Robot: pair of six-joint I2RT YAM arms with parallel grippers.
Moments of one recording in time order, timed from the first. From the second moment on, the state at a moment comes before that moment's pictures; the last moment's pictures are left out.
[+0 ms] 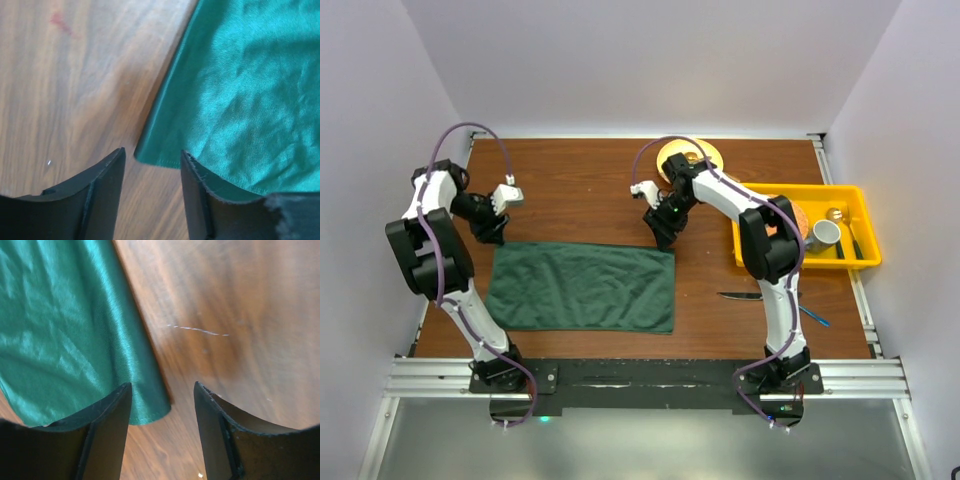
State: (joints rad) left arm 0.38 1.94 1.53 -1.18 0.53 1.48; right arm 0.48 2.18 1.76 -0.94 -0.48 -0.54
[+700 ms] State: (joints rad) left arm 0.33 1.99 1.45 -1.03 0.45 1.56; right arm 0.49 2.20 1.73 -0.95 -0.48 -0.59
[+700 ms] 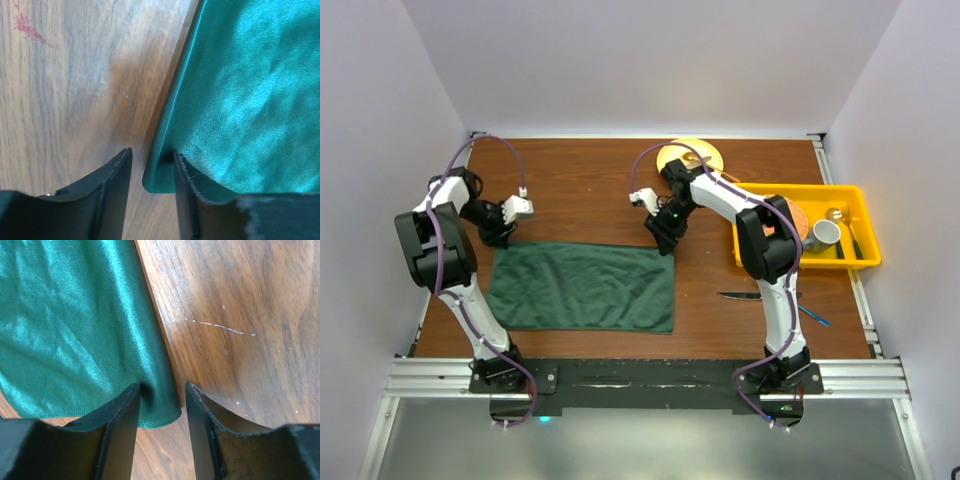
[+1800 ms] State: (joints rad) left arm 0.33 2.09 1.68 -1.09 0.53 1.32; right arm 0.52 2.17 1.75 -0.80 -0.17 -0.61
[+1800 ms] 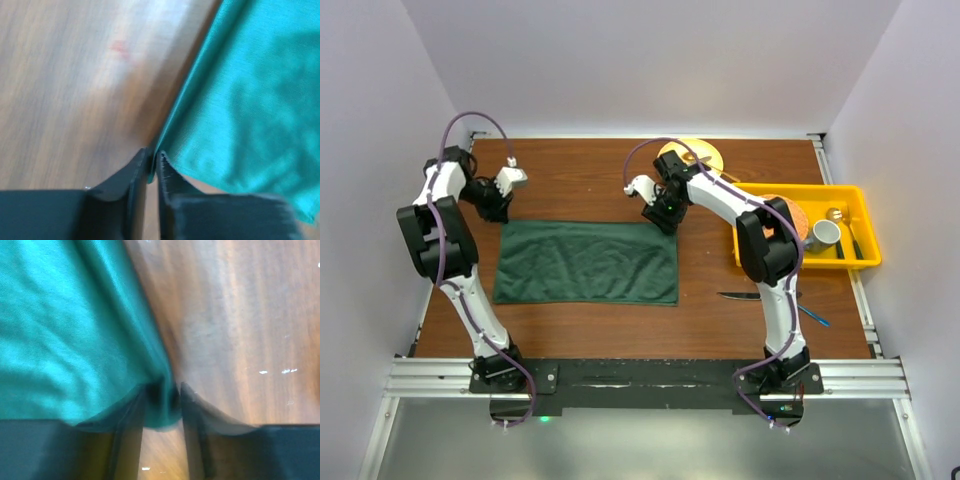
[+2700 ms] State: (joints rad) left arm 0.52 1.42 0.90 -1.05 0.48 1.34; right arm 0.65 1.83 1.30 -0.85 -0.40 -0.28
